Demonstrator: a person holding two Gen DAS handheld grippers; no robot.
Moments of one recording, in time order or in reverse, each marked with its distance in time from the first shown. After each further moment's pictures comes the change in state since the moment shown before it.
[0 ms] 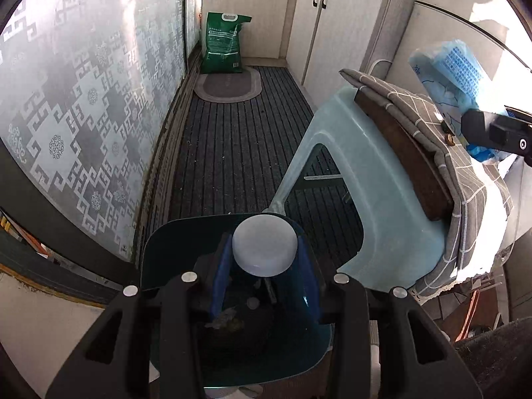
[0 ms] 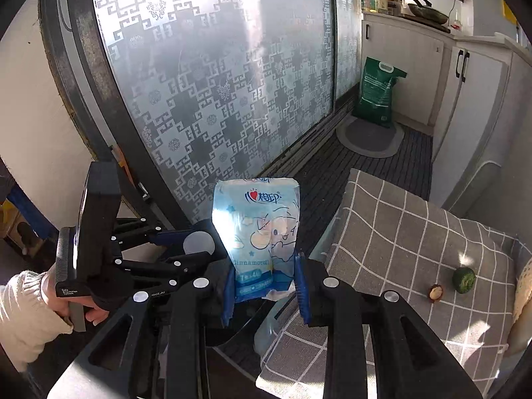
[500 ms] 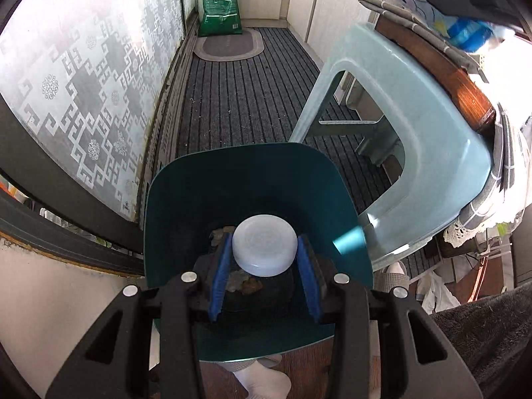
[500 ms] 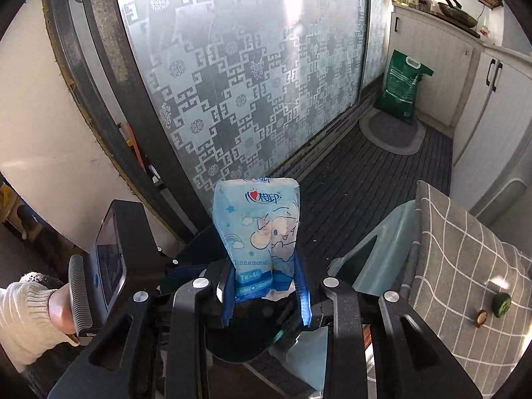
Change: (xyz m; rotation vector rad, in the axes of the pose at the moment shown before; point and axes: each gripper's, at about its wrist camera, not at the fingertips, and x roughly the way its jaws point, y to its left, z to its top) left arm 0.028 0.019 -0.049 0.048 0.158 0.013; right arm 0.051 0.054 0.019 -0.058 0.088 0.021
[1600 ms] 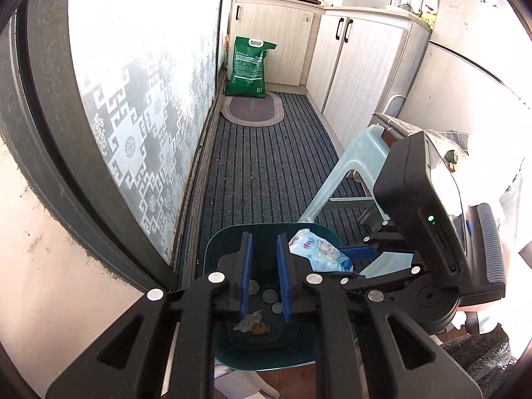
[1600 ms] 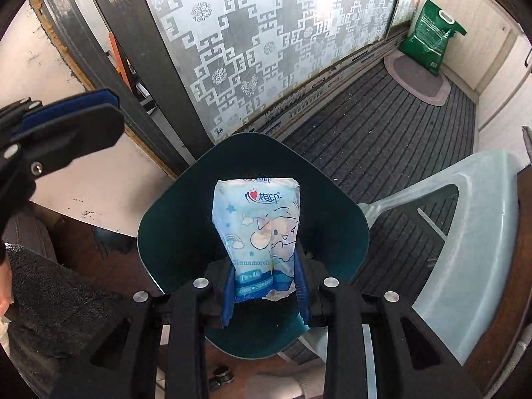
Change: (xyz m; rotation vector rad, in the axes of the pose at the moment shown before) left arm -0.102 0.040 0.019 -0.112 -0.285 0.015; right arm 0.118 0.037 -0.034 -0.047 0.321 -0.010
